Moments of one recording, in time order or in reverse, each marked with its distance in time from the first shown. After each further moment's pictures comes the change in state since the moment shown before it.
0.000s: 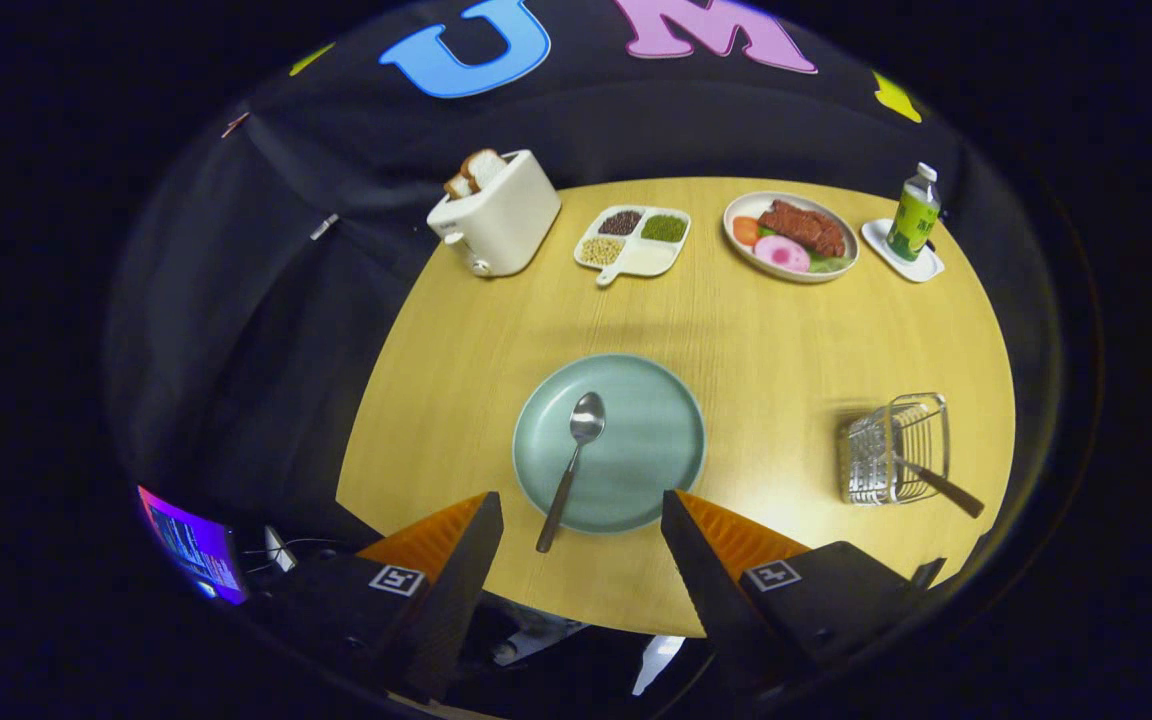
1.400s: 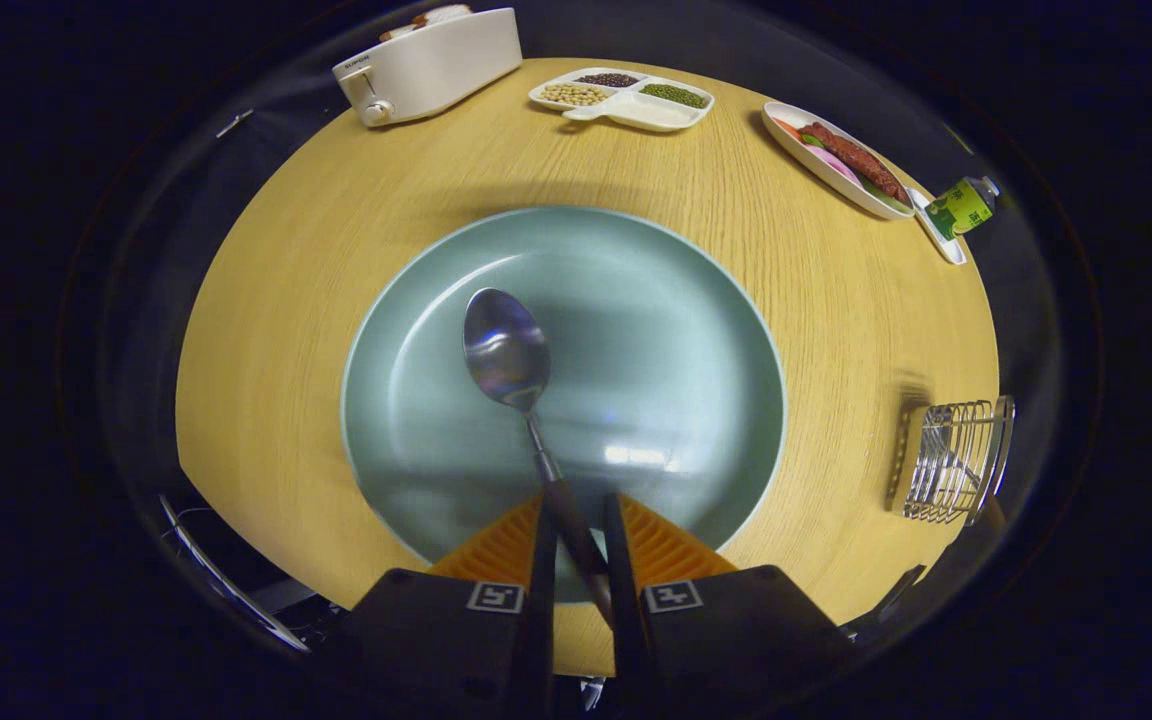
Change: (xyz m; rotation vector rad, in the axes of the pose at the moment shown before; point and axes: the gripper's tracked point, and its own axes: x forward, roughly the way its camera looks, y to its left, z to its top) arm 0.129 -0.042 -0.053 -0.117 0.265 -0.284
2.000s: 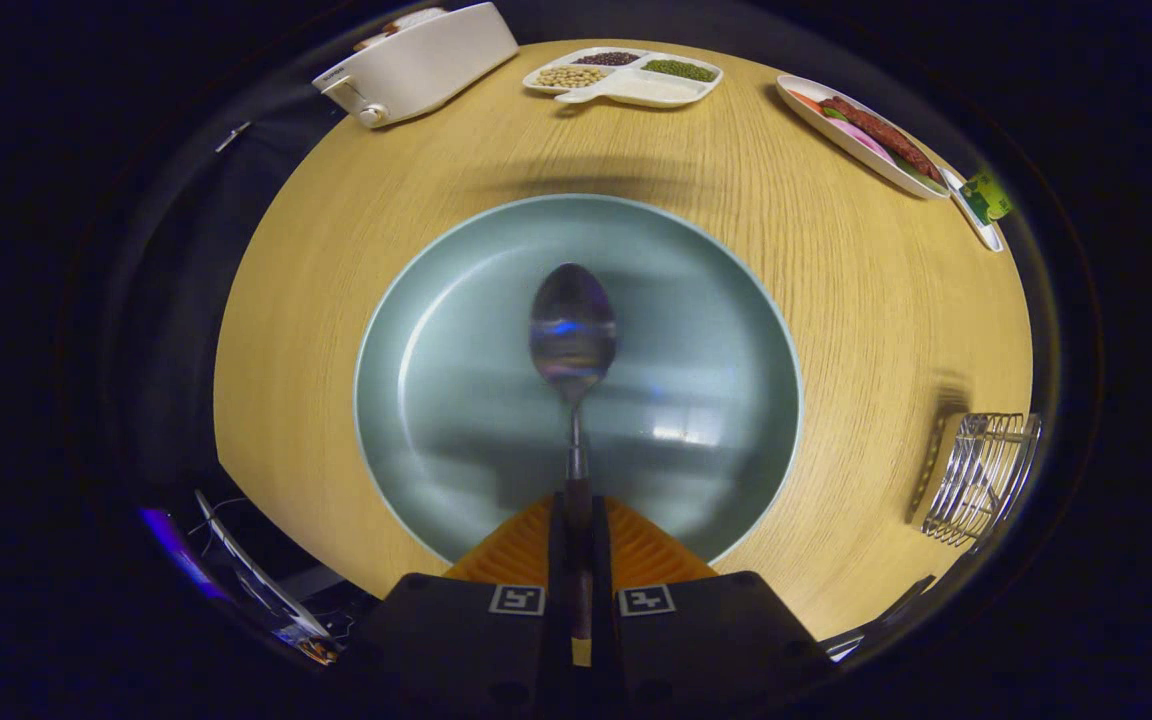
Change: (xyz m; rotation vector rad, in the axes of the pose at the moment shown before) arm 0.006 -0.006 0.004 0.025 0.079 0.136
